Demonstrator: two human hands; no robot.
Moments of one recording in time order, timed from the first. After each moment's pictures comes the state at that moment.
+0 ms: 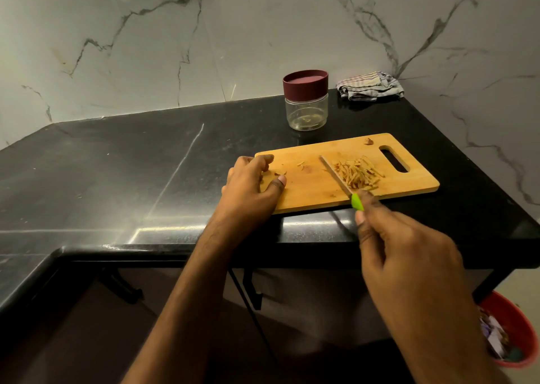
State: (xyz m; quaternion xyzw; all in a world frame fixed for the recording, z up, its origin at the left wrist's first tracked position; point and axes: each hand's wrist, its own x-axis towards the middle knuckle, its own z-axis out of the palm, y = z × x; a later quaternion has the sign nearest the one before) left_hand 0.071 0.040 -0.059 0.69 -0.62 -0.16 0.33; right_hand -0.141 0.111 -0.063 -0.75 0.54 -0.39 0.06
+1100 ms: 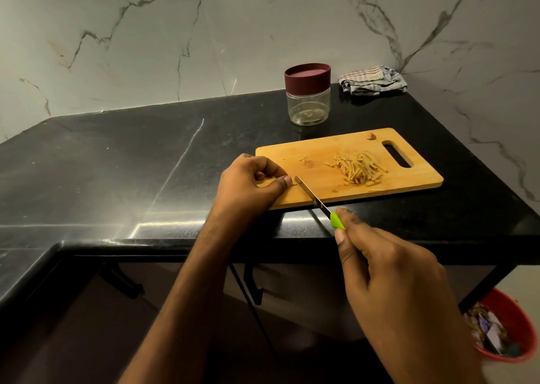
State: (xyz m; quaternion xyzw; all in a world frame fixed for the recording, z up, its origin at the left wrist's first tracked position) left_hand 0.069 0.051 -0.048 0.68 -0.60 -0.17 0.38; right_hand -0.130 0.127 -0.069 -0.76 0.51 -0.38 0.07
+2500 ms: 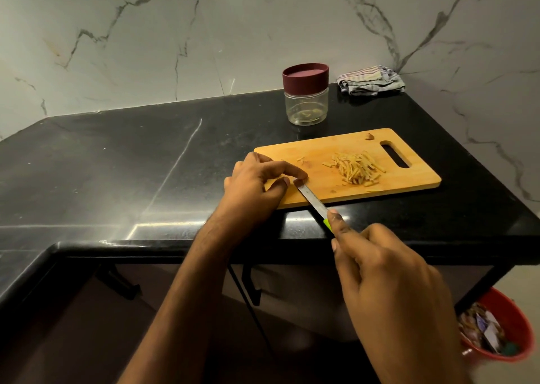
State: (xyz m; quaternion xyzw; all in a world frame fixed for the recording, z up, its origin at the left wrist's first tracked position) left_hand 0.062 0.047 -0.049 0.66 -0.67 -0.16 0.30; right_hand -0.127 0.132 -0.070 -0.76 0.57 -0.30 0.07
